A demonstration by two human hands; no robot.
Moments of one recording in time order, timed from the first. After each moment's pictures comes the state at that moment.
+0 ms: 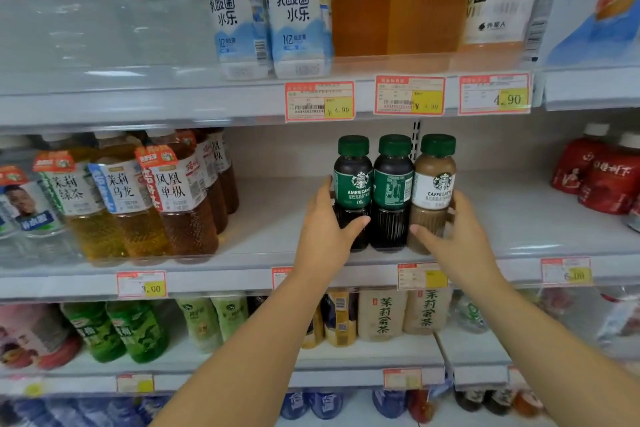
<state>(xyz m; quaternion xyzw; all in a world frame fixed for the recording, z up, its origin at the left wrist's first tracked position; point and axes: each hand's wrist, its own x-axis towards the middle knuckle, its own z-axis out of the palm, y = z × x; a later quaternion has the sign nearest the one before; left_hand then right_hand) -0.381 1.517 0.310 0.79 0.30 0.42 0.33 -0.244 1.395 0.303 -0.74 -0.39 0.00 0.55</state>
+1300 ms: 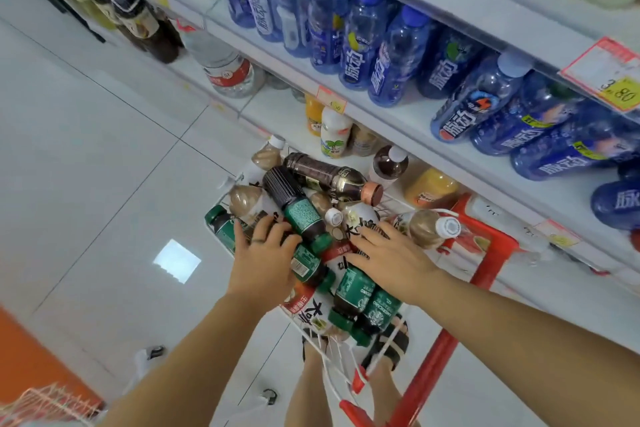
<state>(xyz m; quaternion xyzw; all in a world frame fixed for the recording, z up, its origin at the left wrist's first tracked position) -0.805 1.392 -0.148 0.77 0.60 -0.15 0.15 -0.575 1.412 -0.156 -0.35 -0.91 0.11 -0.21</state>
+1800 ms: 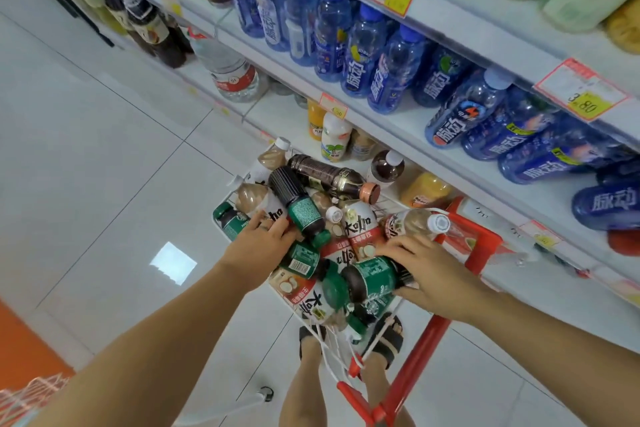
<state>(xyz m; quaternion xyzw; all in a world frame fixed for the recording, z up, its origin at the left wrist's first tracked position) -0.834 1.408 -0.142 0.85 0.46 -0.22 0.11 -0.535 1.386 -0.109 -0.46 -0.83 0.30 -0.07</state>
